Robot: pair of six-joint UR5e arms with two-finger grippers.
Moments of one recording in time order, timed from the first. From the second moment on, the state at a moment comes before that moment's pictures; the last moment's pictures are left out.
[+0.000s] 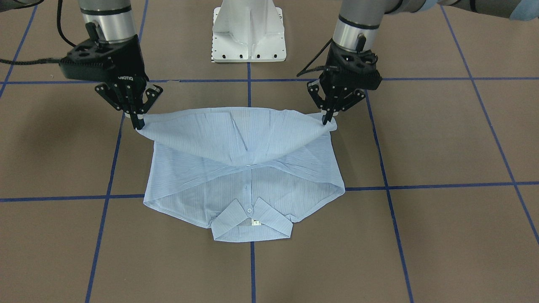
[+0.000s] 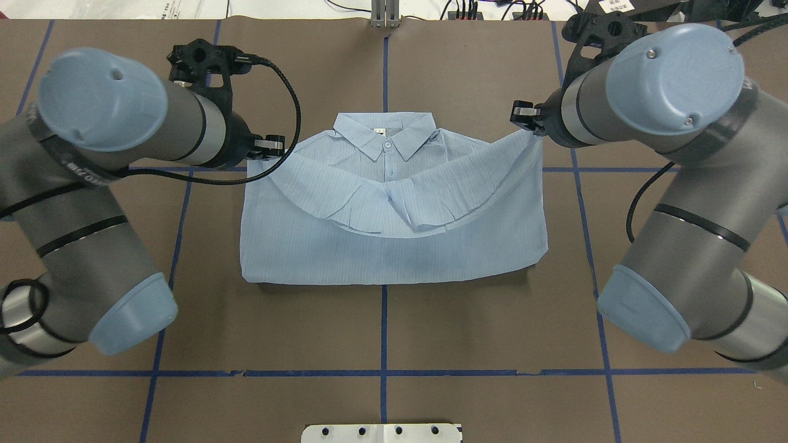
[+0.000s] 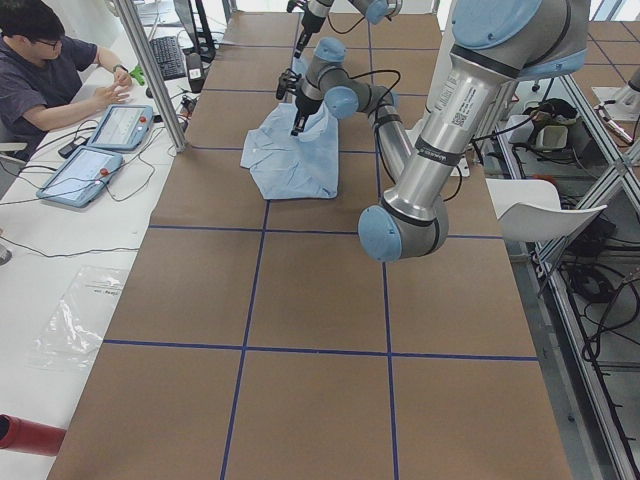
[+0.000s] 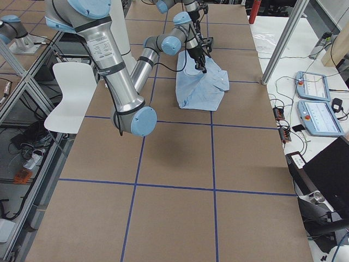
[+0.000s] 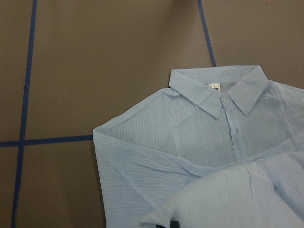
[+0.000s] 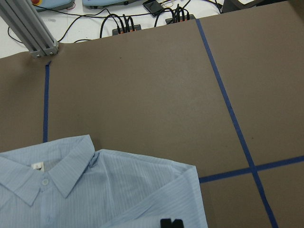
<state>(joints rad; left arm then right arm) -0.70 -2.12 -1.91 -1.65 -1.73 -1.07 0.73 -1.07 2.04 -1.69 1.63 1.28</state>
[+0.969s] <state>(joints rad) -0.71 -2.14 -1.53 -1.97 -1.72 -1.03 0.69 -1.08 1.64 -1.35 1.62 1.27</state>
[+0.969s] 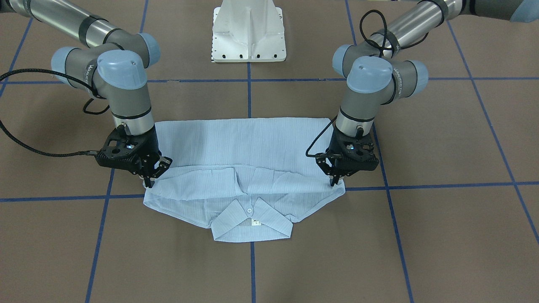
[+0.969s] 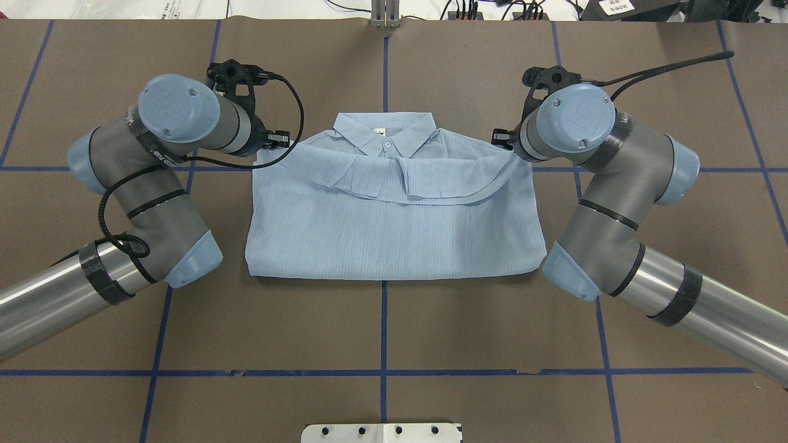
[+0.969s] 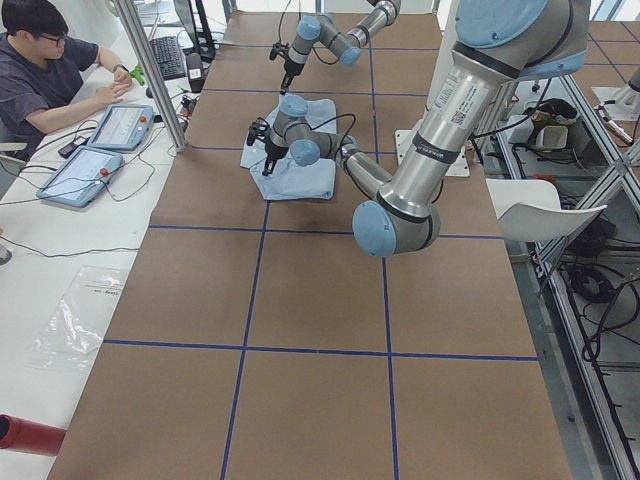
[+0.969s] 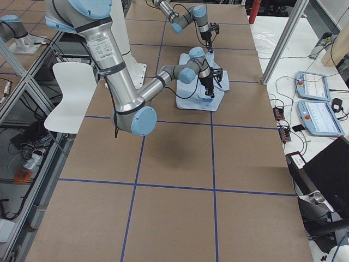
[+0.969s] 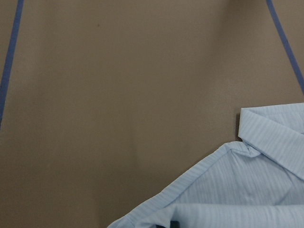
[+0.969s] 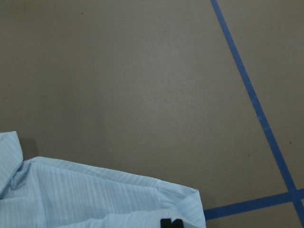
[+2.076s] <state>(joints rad) -0.68 -1.98 -1.70 -2.04 -1.77 -0.91 0.76 -1.10 1.63 -1.34 1.65 1.15</state>
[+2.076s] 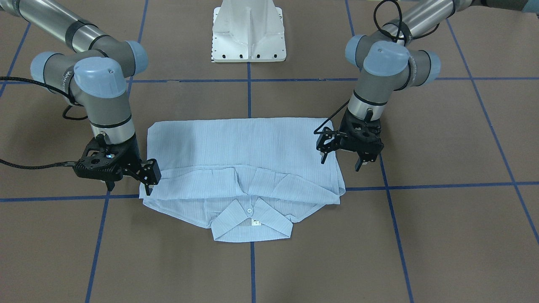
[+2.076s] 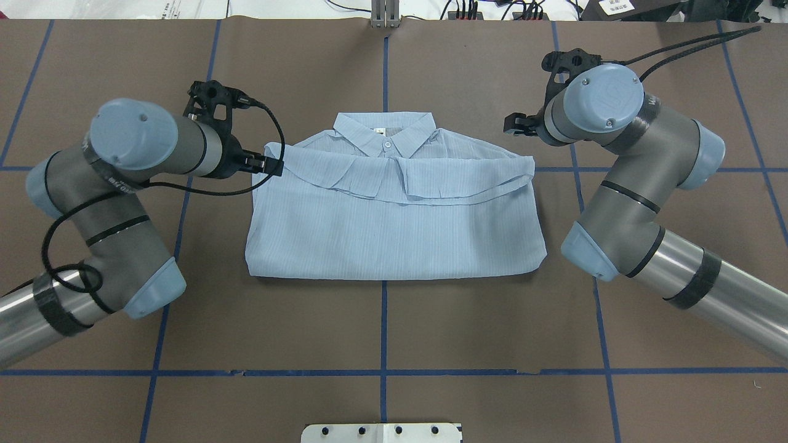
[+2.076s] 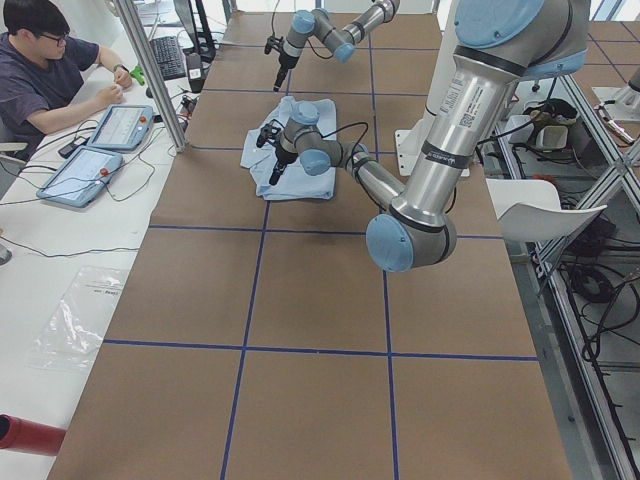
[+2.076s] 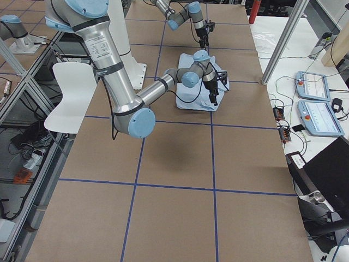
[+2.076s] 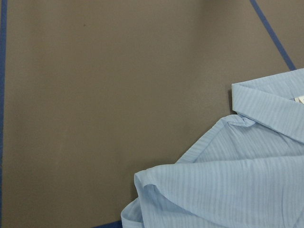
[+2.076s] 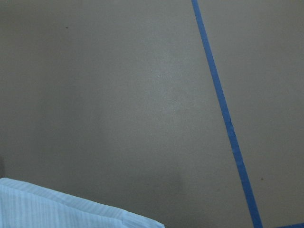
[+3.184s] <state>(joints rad) -0.43 -1.82 -1.83 -2.06 -1.68 -1.16 0.76 -1.10 1.64 -1.34 1.65 1.17</state>
